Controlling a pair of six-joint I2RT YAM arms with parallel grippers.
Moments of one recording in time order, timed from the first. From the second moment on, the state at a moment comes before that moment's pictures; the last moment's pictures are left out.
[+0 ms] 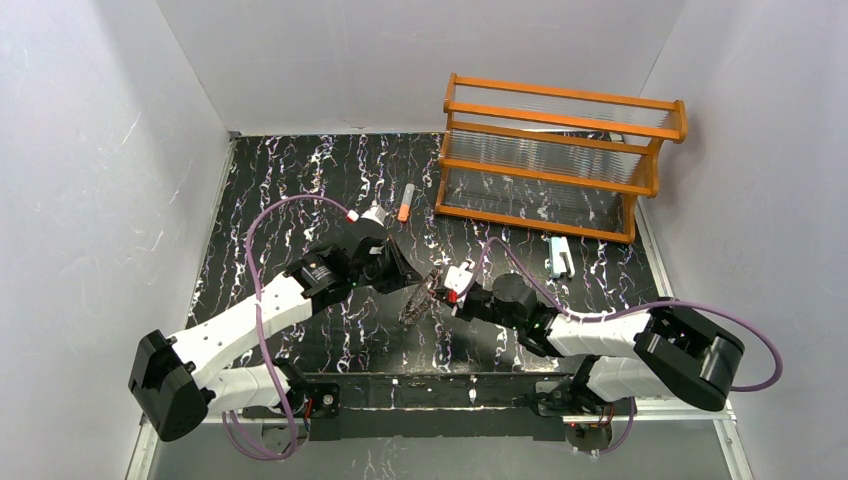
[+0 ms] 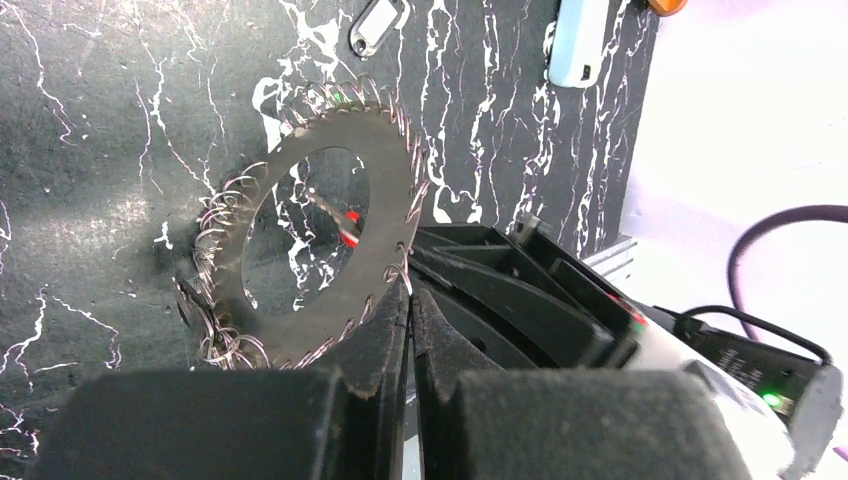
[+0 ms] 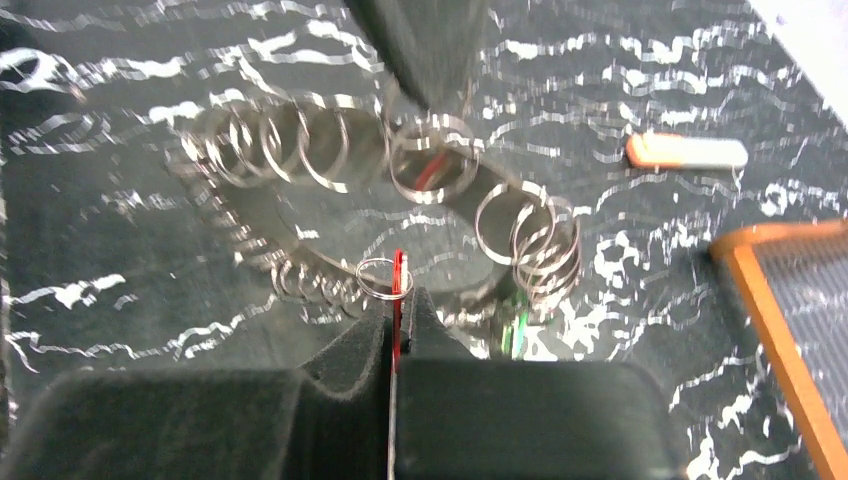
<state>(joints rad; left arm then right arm) -0.81 1.14 0.89 -0.46 0.03 -1.04 1.00 1.27 0.32 0.76 -0.19 -0.31</state>
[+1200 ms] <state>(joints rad) -0.80 0.93 0.75 -0.54 -0.49 -0.64 0.75 0.85 0.51 0.02 0.25 0.31</state>
